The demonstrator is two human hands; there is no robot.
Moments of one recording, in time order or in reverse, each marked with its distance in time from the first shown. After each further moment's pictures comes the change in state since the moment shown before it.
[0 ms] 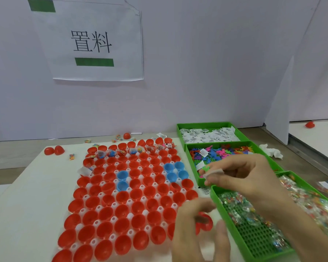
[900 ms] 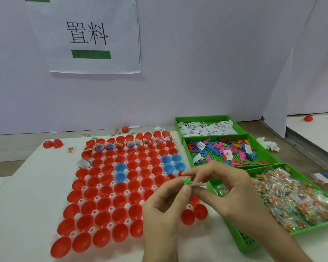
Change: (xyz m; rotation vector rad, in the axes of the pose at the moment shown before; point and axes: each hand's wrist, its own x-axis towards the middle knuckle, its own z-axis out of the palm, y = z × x) left_hand 0.025 -0.004 -0.032 -0.490 -0.011 -0.316; right_hand -0.025 0.014 0.030 -0.275 0.038 -0.184
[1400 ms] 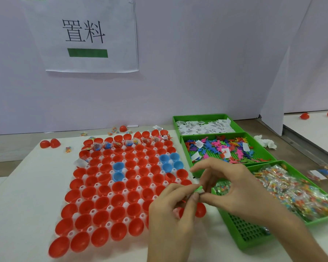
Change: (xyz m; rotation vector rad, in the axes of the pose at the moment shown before) left_hand -0.004 -0.007 0.001 0.598 -0.075 0.272; right_hand 0.005 0.012 -0.028 -0.172 -0.242 0.035
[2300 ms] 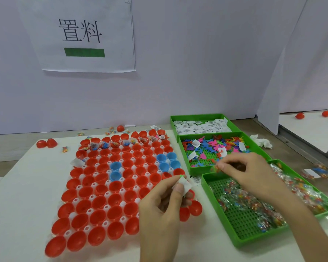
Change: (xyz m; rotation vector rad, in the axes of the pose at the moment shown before) left_hand -0.001 0.005 -0.002 -0.338 0.093 -0.193; right_hand -0.002 0.037 -0.033 -0.186 0.207 0.378
